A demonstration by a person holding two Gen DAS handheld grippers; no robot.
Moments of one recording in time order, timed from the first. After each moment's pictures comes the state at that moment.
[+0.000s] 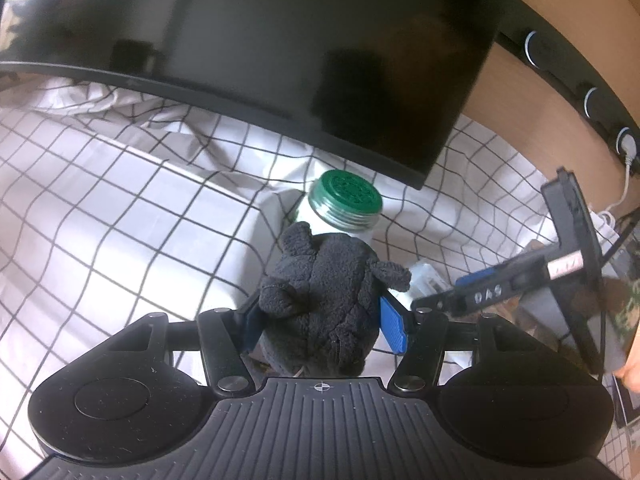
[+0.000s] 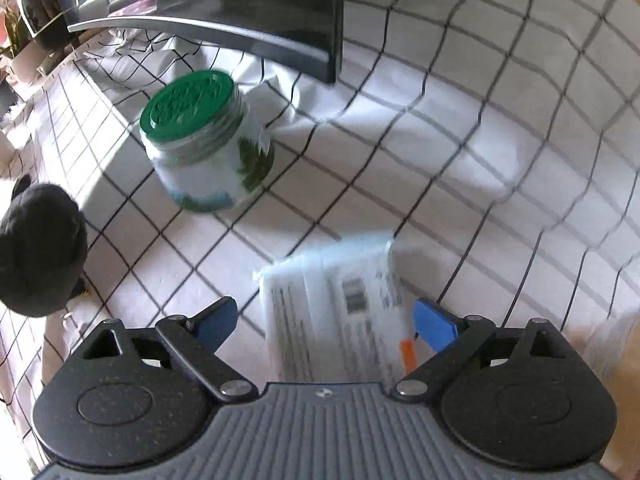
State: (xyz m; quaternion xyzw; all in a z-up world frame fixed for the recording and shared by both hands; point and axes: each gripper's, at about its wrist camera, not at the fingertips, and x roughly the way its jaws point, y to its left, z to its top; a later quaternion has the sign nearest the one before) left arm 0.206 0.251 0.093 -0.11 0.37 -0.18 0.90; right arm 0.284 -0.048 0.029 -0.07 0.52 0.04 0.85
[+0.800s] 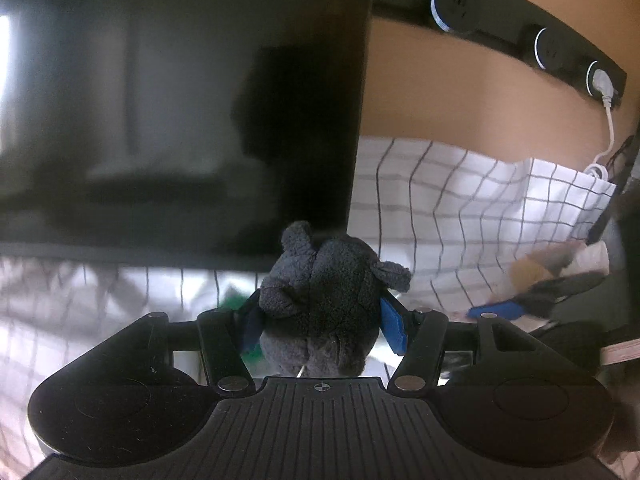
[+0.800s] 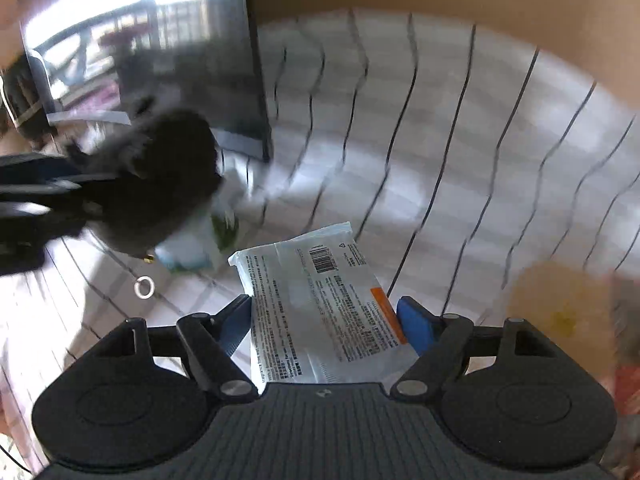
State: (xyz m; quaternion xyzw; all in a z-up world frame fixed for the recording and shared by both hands) left arm 0.279 0.133 0.145 0.05 0.32 -0.23 0.92; right arm 0.230 -0.057 0.096 -0.03 0.39 -0.02 0.92
